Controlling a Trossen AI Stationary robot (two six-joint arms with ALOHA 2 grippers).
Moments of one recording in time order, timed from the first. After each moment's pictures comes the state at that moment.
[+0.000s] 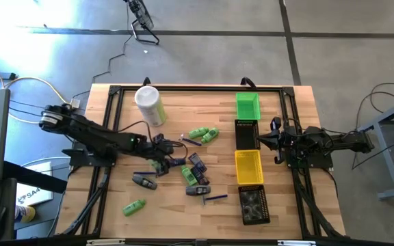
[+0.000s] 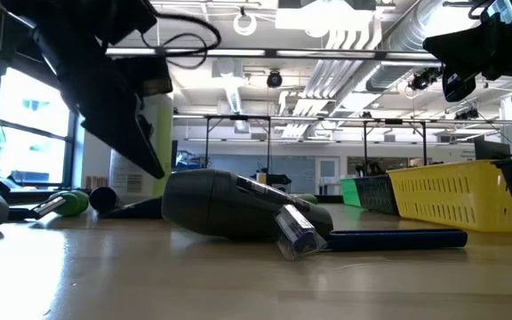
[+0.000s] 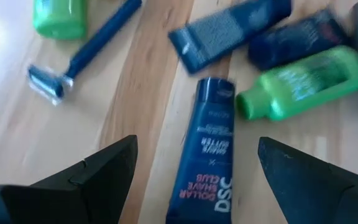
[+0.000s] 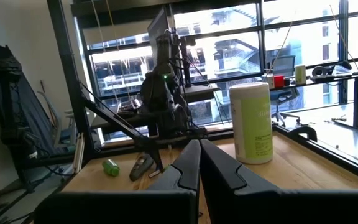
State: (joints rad) left arm -0.16 1.36 0.61 -0.10 -0.18 -0.34; right arm 0.10 0.01 0.03 0.17 0.15 0.13
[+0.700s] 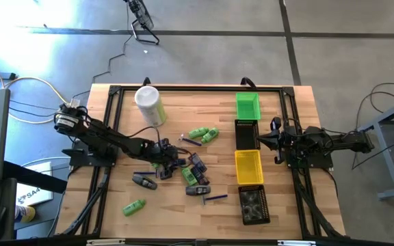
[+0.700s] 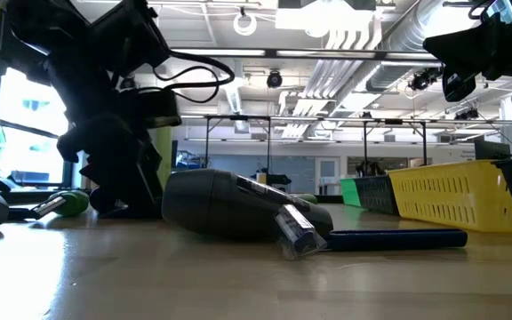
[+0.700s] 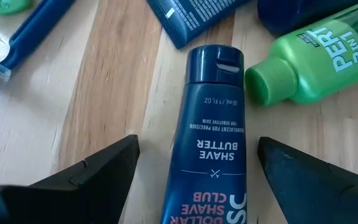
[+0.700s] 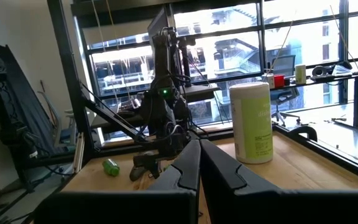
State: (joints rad) left arm -0.16 1.57 0.61 0.03 -0.16 -0.29; right arm 0.10 0.01 0.03 0.17 0.15 0.13
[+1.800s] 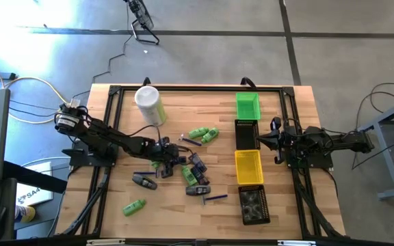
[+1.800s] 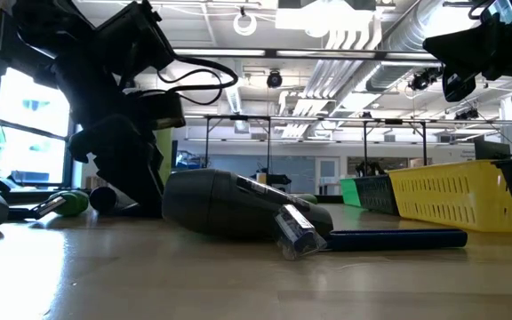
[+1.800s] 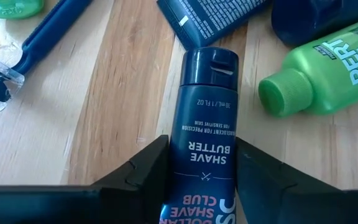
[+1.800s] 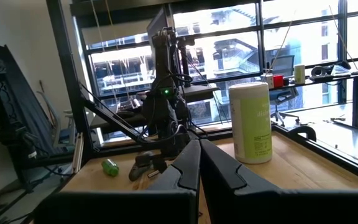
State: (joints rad) left arm -0.16 1.58 0.61 0.03 -0.14 -0.30; right arm 0.10 0.01 0.03 0.17 0.15 0.13
